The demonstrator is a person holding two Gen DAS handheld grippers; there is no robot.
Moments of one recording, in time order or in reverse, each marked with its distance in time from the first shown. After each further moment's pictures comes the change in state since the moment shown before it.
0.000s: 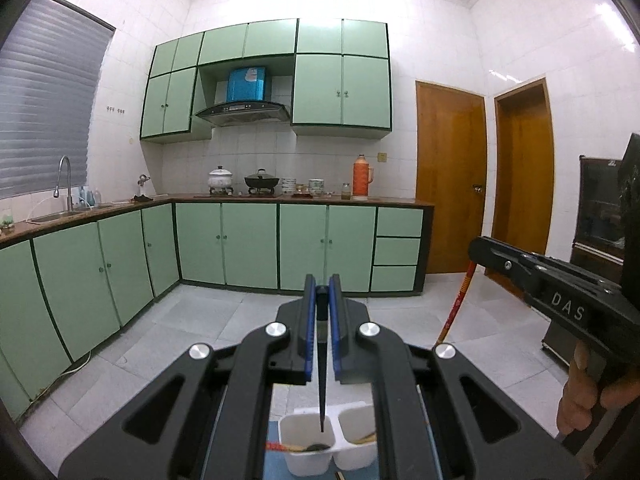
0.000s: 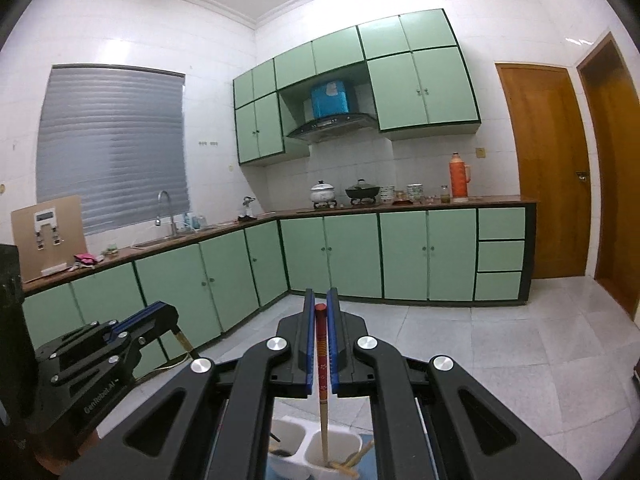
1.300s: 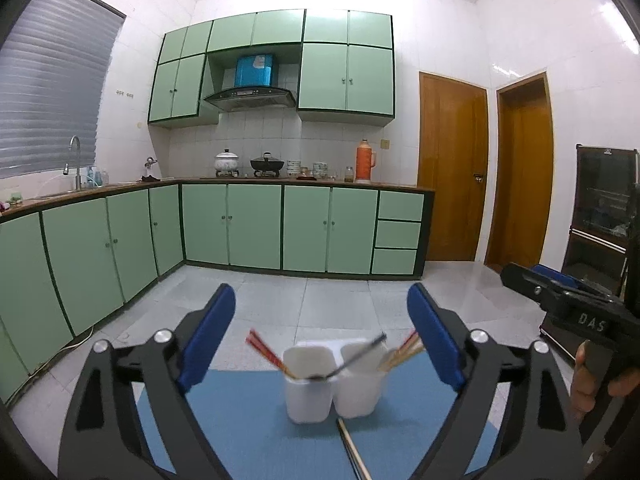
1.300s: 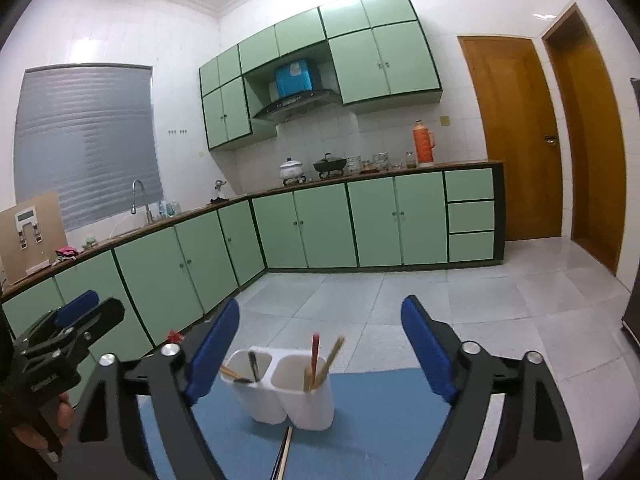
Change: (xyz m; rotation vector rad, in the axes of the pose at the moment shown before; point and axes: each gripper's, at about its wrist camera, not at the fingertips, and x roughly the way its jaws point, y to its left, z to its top) left arm -0.069 0.017 -0.079 -0.024 0.028 0.002; right arm -0.073 -0.031 -0.098 0.091 0.050 -0.083
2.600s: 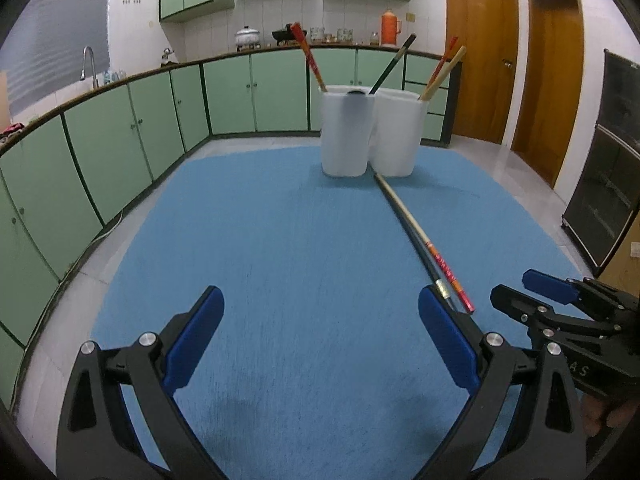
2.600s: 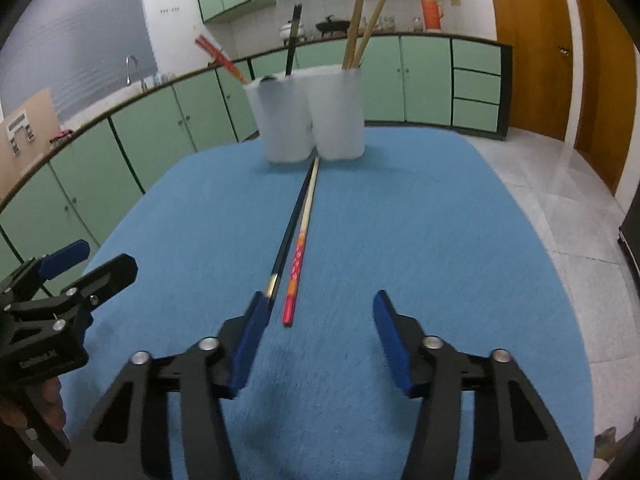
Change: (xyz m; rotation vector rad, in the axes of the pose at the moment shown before) left arm -0.060 0.032 -0.199 0.007 0.466 0.107; right arm -0.024 0.044 -0.234 -0.035 0.515 -0.026
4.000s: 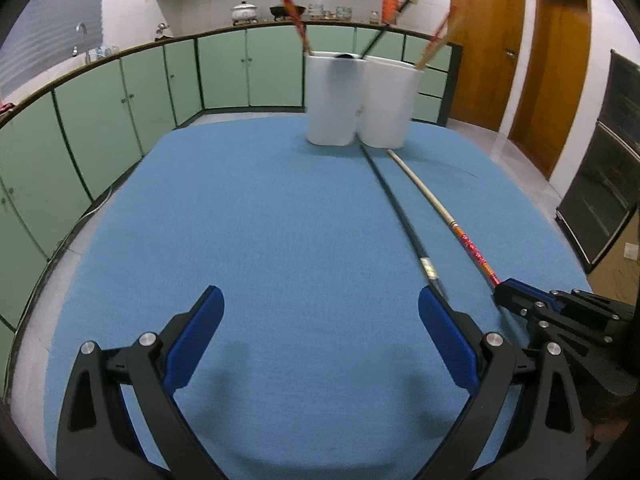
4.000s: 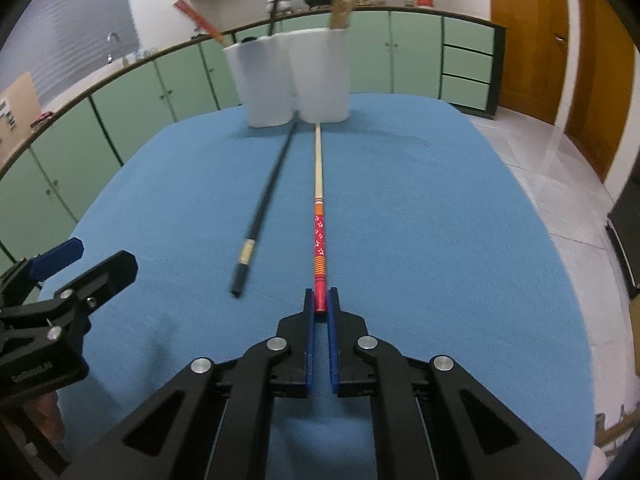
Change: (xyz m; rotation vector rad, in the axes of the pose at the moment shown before) left arm 0.023 -0.027 -0.005 -0.022 0.084 -0.039; right arm 0.006 -0.019 -0.006 0.030 0.074 -0.074
